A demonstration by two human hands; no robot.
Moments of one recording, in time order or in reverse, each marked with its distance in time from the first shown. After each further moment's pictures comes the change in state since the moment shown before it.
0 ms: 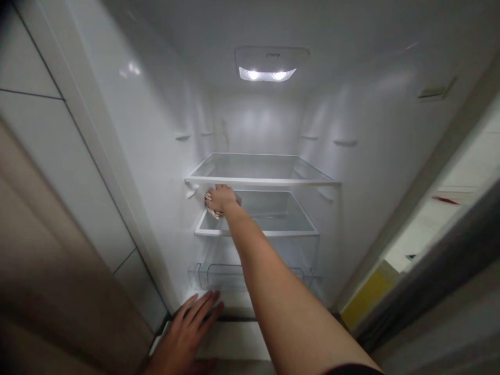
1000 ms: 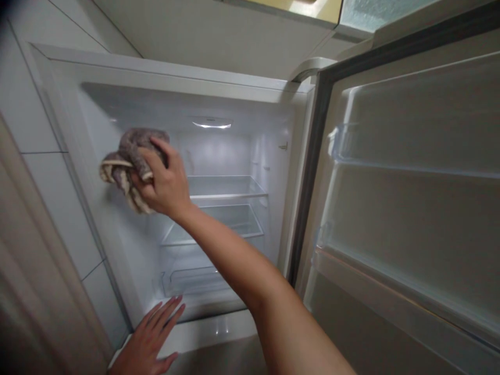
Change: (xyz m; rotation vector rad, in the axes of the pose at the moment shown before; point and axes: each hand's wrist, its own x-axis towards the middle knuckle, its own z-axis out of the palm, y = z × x) left_hand 0.004 -0.003 -0.006 0.021 0.152 0.083; right_hand -0.126 -0.069 -0.219 0.393 1.002 -0.294
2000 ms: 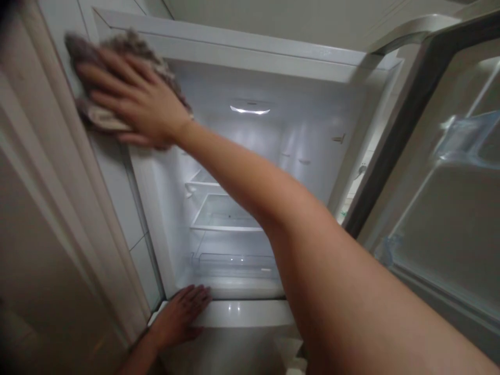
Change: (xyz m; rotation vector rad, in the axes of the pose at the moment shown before) left_hand -0.026 0.004 0.027 -0.174 -0.227 0.034; right_hand 0.159 -0.010 0.036 -0.275 -0.211 -0.915
